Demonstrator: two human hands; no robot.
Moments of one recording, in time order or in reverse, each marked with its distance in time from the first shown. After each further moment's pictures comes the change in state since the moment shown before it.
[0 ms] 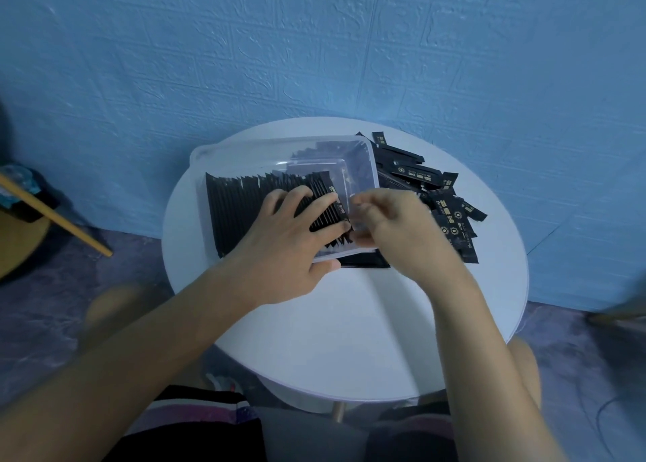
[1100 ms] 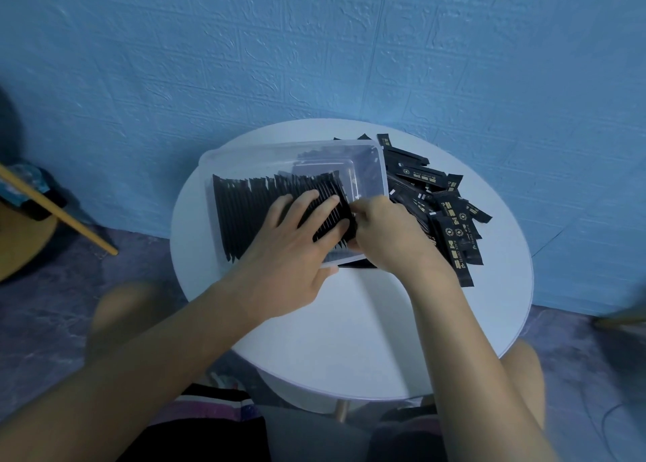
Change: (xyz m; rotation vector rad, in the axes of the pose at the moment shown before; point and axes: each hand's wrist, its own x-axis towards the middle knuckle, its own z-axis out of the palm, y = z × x) left_hand -0.014 0.011 -0.002 0.016 0.022 -0.048; right_hand 0.015 -0.010 0.021 -0.461 -0.091 0.041
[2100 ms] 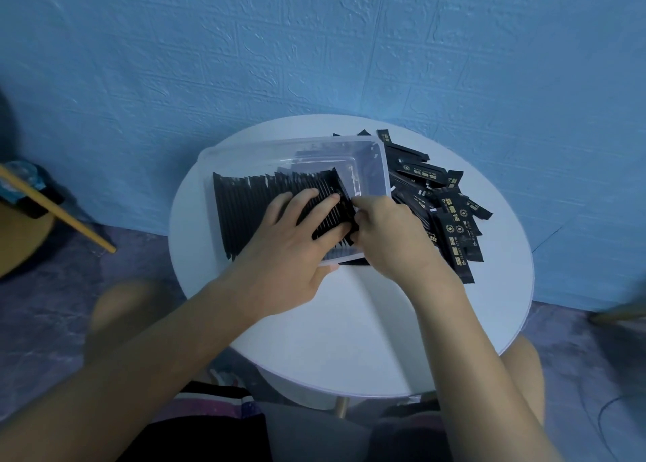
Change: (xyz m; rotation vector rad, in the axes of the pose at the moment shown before) left_hand -0.001 -0.002 0.002 -0.029 0.031 0.019; right_hand -0.010 0.001 0.002 -0.030 0.091 -0.093
